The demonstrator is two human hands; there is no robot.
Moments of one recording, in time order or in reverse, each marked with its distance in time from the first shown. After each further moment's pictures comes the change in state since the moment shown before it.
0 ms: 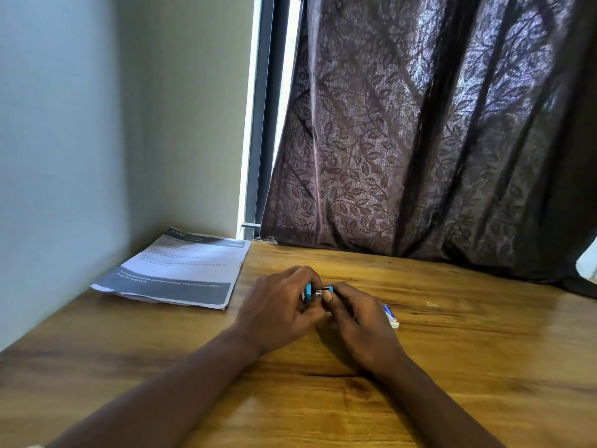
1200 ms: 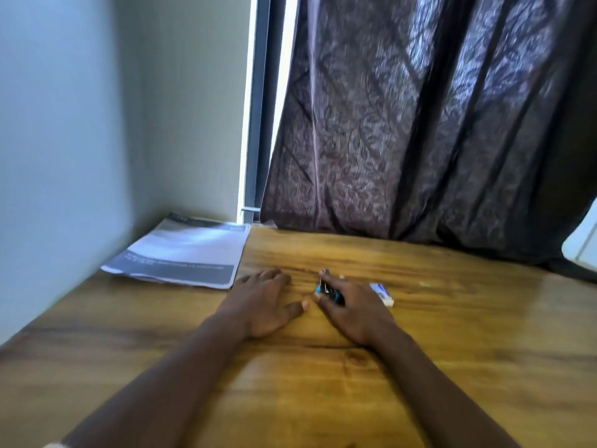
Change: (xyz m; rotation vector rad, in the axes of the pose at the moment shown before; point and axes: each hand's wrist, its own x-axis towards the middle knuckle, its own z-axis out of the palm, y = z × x) left_hand -0.018 -0.027 -0.004 0.263 -0.560 -0.360; right_hand 0.008 0.027 0.005 -0.475 -0.214 0.246
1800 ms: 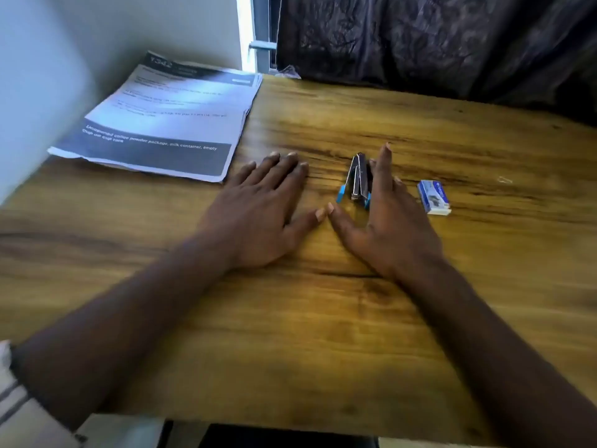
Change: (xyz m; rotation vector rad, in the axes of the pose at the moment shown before) left_hand -0.006 0.004 0.002 0.093 -0.088 -0.043; right_hand 0.000 -0.007 -0.001 0.001 -0.142 0.081
